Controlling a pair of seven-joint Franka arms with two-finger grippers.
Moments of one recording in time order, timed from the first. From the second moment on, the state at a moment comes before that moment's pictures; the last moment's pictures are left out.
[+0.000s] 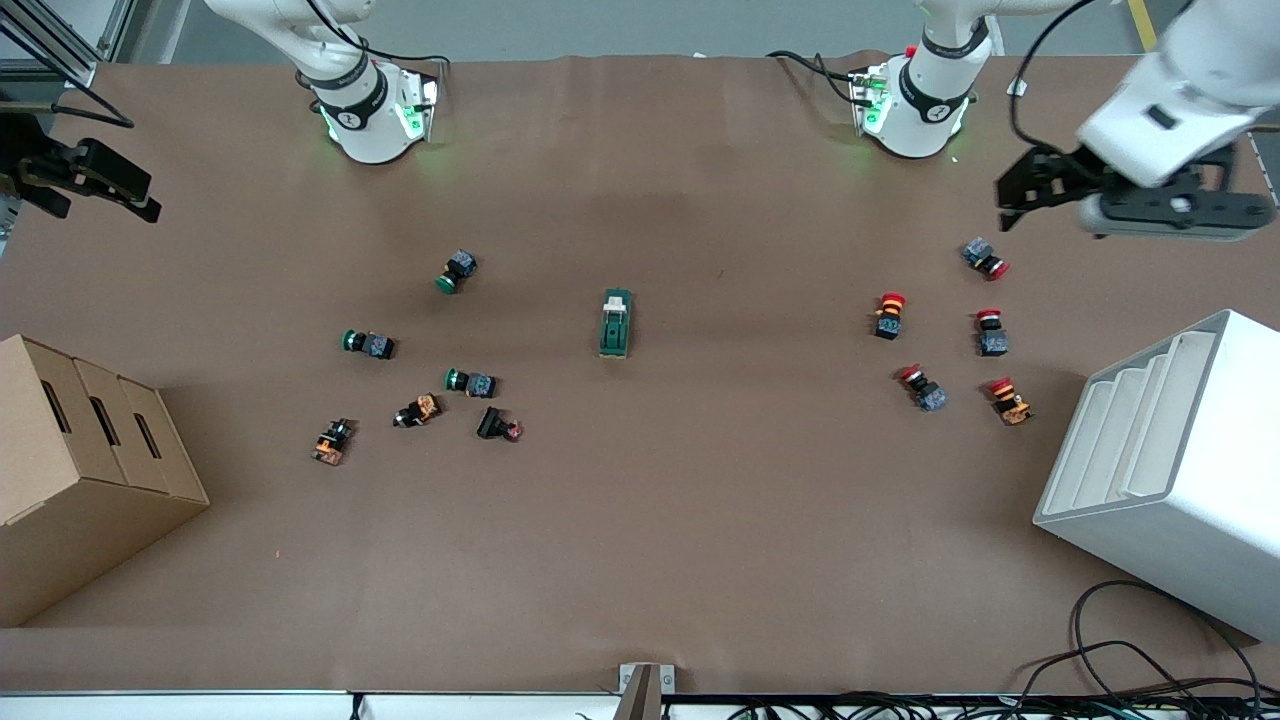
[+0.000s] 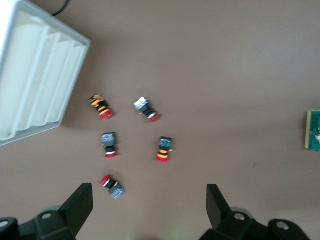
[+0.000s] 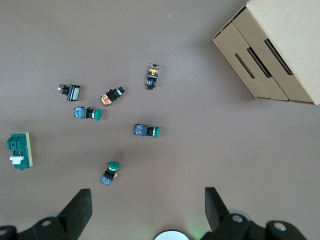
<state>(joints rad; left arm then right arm) -0.05 -0.07 -0.22 -1.62 0.01 1.56 -0.12 -0.04 -0.09 0.04 -1.56 0.01 1.42 0.07</state>
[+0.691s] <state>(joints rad) -0.34 0.20 -0.52 -1.69 0.26 1.85 -0.94 -0.04 -0.09 0.04 -1.56 0.01 1.42 0.07</state>
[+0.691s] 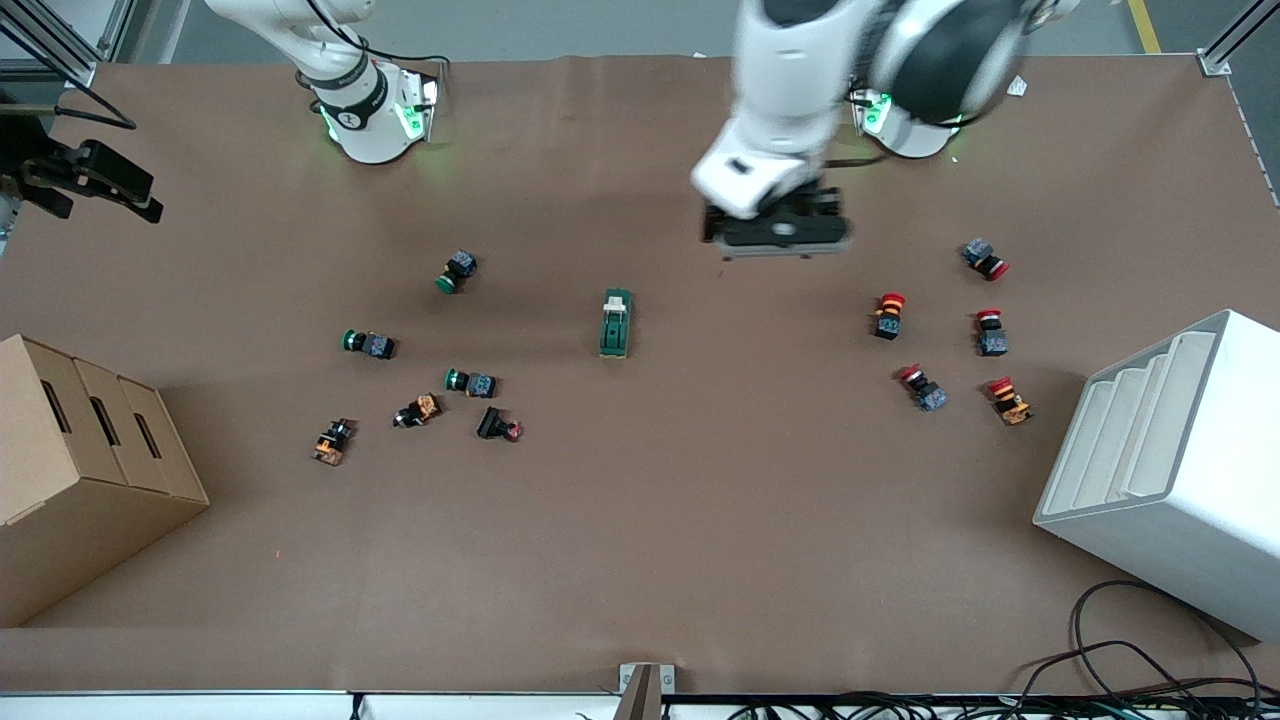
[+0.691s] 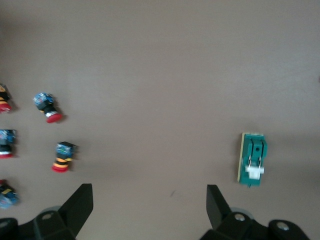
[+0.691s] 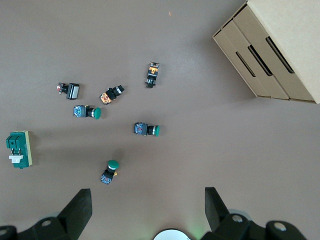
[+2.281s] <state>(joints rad) -0.78 0.75 -0.52 -1.84 1.47 2.12 -2.37 -0.04 -0.09 0.05 -1.56 0.01 1.43 0.07</state>
